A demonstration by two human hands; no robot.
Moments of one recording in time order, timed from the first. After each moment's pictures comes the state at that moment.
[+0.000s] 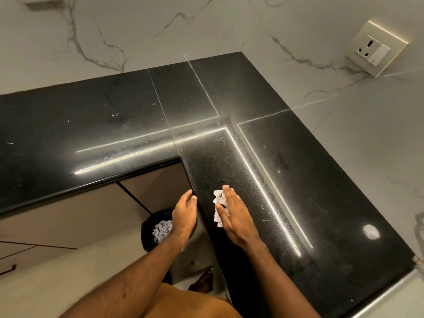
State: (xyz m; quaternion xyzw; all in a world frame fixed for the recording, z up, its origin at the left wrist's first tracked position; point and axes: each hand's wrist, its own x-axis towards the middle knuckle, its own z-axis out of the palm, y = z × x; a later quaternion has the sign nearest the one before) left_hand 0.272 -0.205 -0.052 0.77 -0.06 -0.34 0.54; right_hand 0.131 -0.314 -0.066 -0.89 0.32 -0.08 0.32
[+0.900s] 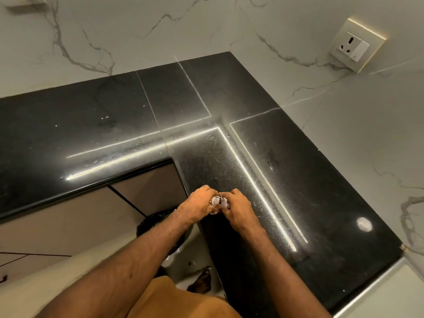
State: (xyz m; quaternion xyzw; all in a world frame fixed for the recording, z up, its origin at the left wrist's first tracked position) left_hand 0.287 -0.261 -0.033 0.78 -0.52 -0.32 0.10; right_hand 0.131 -0.342 -0.032 -0.86 0.37 0.01 0.34
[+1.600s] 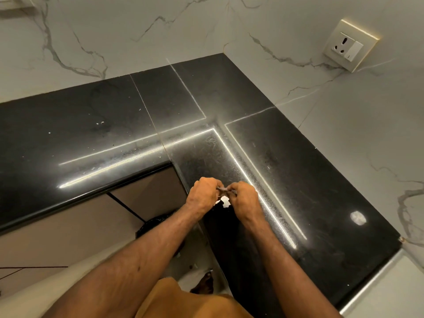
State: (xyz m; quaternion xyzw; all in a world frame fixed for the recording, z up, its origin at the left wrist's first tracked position) left_hand 0.289 -0.285 -0.006 0.83 -0.45 -0.28 0.17; right_hand 0.152 -0.356 -0.016 -0.83 0.46 -0.07 0.30
